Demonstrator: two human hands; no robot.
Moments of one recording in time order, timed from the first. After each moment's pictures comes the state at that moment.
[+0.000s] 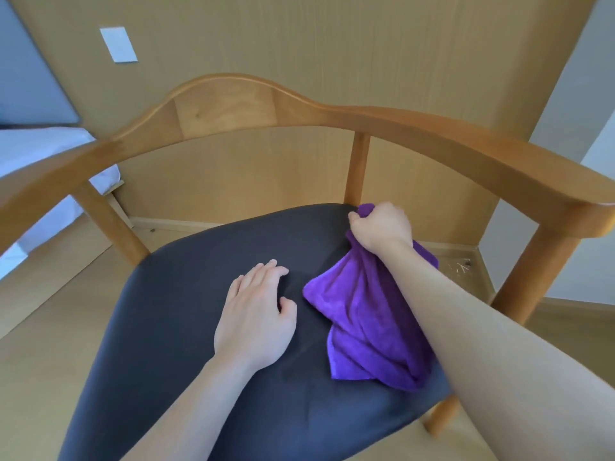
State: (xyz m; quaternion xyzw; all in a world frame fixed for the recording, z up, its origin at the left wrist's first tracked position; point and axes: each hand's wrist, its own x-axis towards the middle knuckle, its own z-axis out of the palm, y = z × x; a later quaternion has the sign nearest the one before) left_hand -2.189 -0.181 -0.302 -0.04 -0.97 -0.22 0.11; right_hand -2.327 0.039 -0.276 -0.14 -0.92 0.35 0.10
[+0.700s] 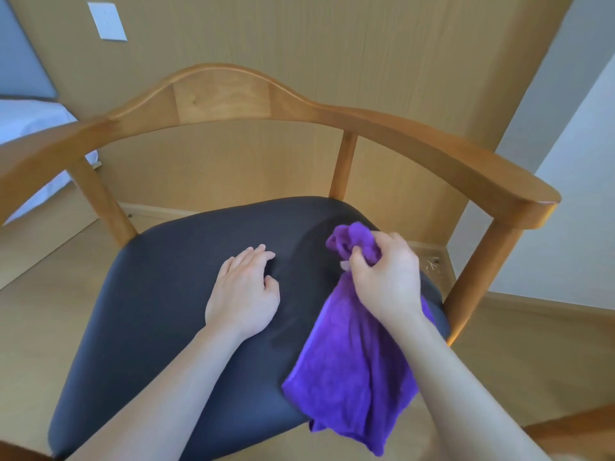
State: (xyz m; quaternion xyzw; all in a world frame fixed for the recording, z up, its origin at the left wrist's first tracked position) left_hand -2.190 -0.186 -0.302 -0.04 -0.96 -0.24 0.10; right_hand -2.173 0.031 -0.271 -0.03 -0.88 0.39 0.26
